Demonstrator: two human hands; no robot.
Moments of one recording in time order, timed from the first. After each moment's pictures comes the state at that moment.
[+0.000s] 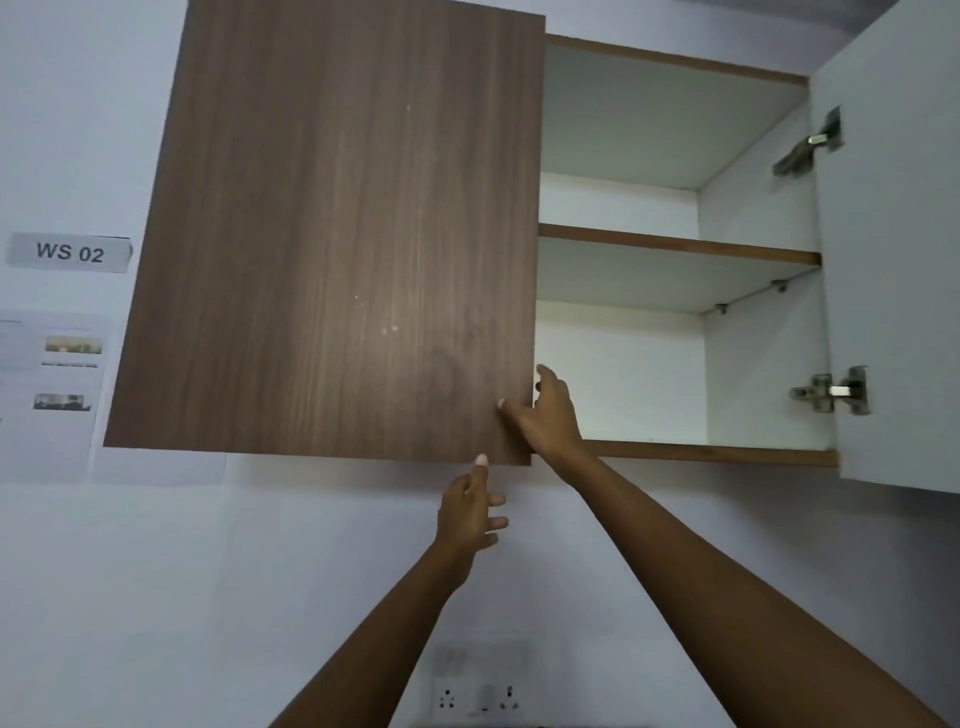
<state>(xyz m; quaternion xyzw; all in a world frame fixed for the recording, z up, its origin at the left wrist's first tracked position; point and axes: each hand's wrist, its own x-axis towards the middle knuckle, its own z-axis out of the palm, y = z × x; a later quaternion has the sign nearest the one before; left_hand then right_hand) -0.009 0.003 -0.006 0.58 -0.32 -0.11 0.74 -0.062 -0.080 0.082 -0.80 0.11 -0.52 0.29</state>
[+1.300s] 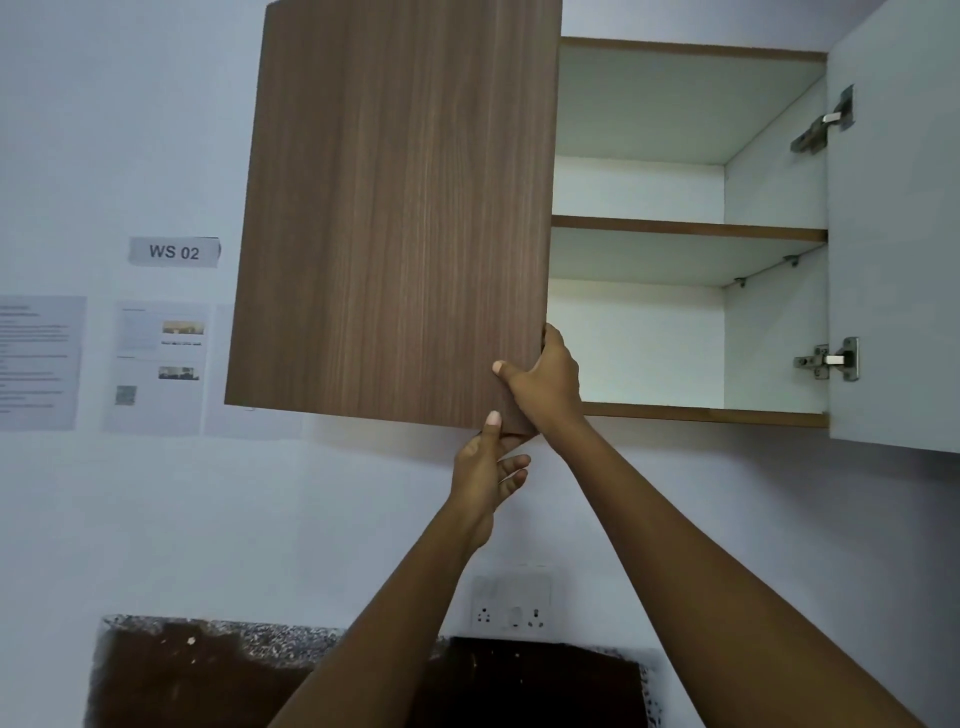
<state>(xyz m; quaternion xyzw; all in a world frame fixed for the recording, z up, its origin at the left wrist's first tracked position) -0.097 0.075 -0.008 0.46 -0.31 -0.11 0.82 -0.134 0.017 0.075 -0.76 0.08 -0.56 0.32</state>
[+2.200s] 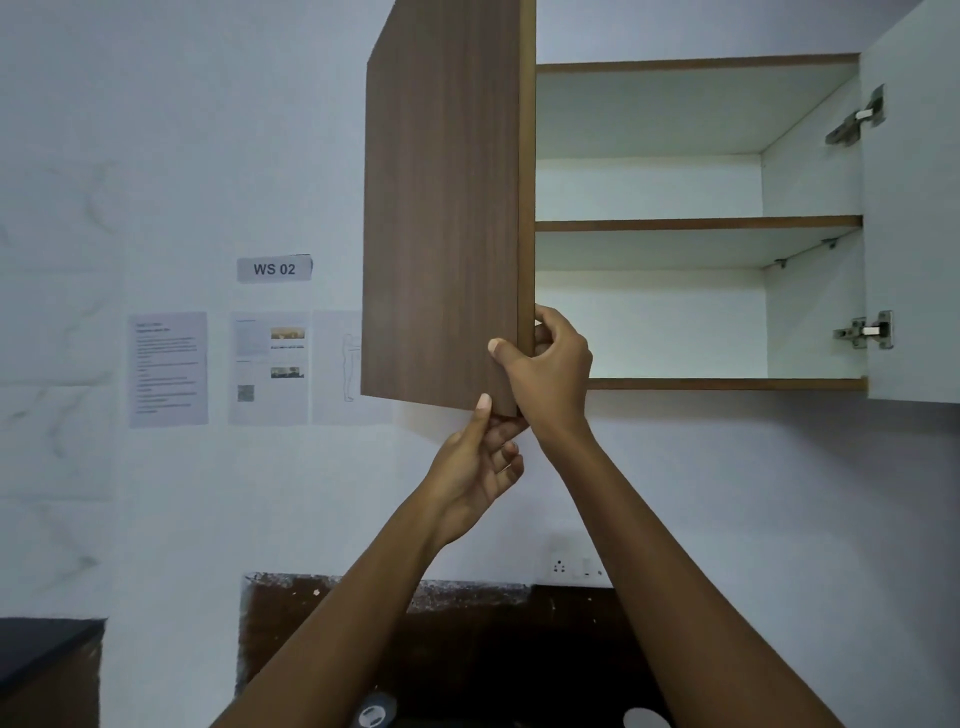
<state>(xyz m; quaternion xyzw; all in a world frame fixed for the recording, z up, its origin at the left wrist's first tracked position) -0.142 0.290 -0.009 0.39 -0.36 -0.25 0.81 -0.202 0.229 0.055 -0.67 0.01 -0.63 0.40</state>
